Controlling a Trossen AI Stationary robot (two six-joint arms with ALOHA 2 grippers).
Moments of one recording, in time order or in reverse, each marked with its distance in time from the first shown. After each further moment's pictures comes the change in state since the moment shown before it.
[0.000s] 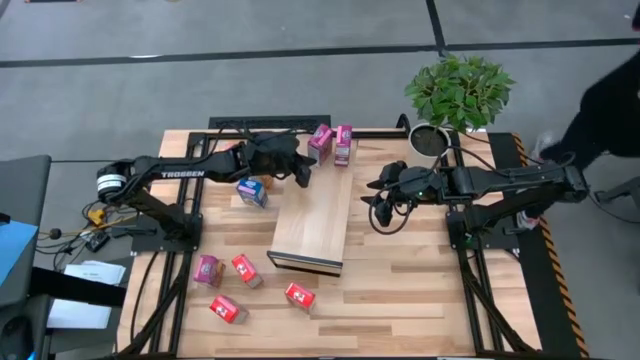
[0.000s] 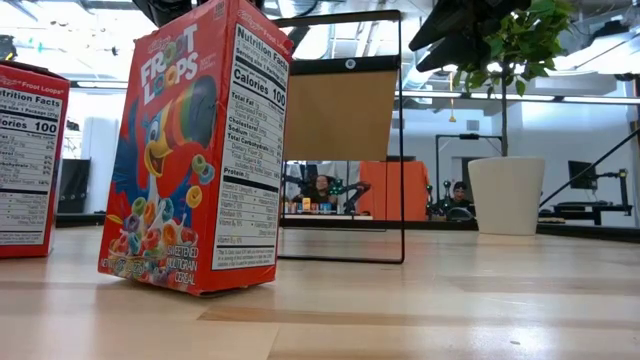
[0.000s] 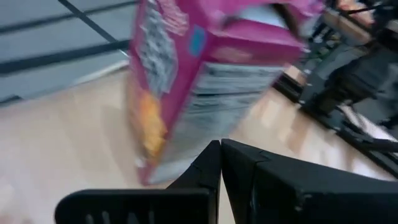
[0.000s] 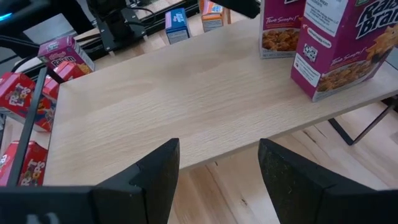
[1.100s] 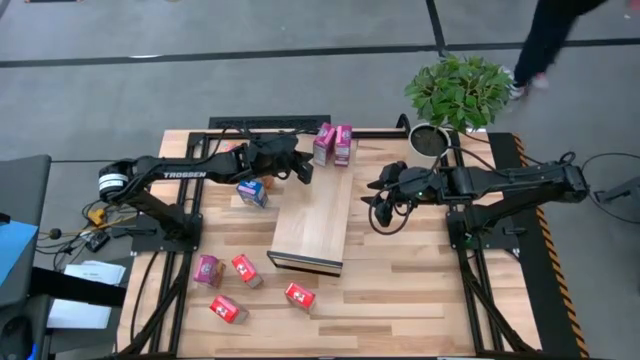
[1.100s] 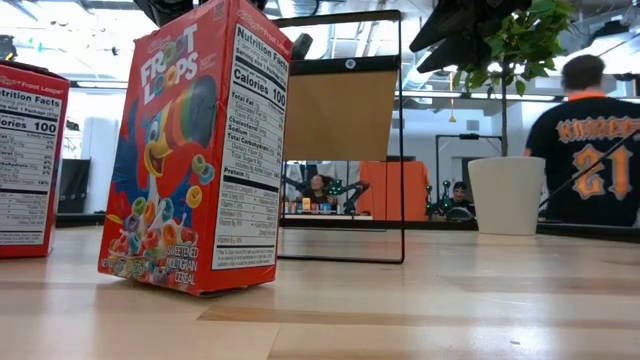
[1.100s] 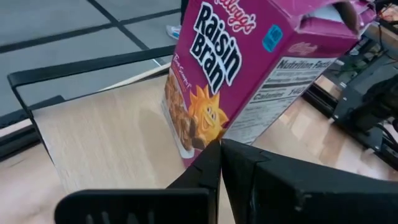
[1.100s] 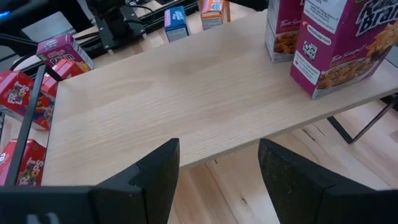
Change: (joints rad) left arm -0.005 0.020 0.001 0.002 -0.168 0.001; right arm 0.000 0.000 -0.004 -0.001 -0.001 0.000
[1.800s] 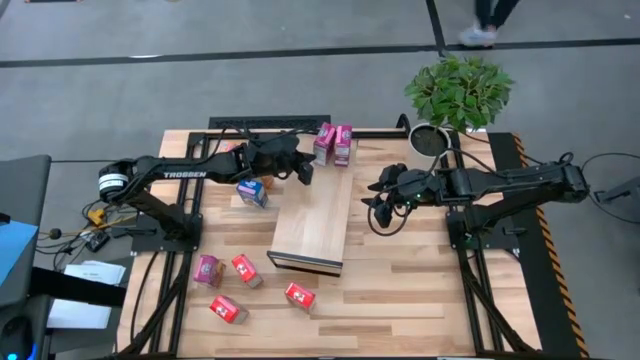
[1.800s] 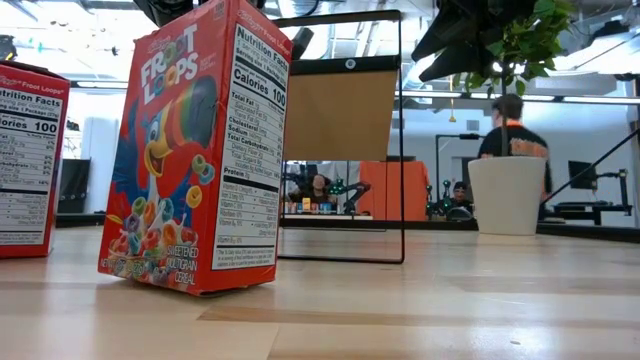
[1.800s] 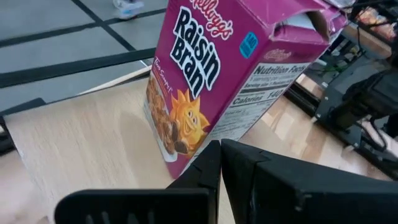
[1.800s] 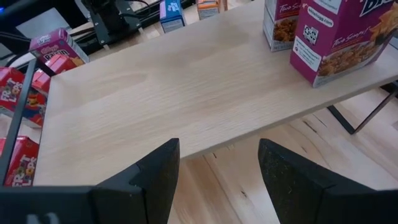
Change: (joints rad) left arm -0.002 0.000 0.000 0.026 0.052 0.004; right arm 0.000 0.000 -0.030 0.009 0.000 0.026
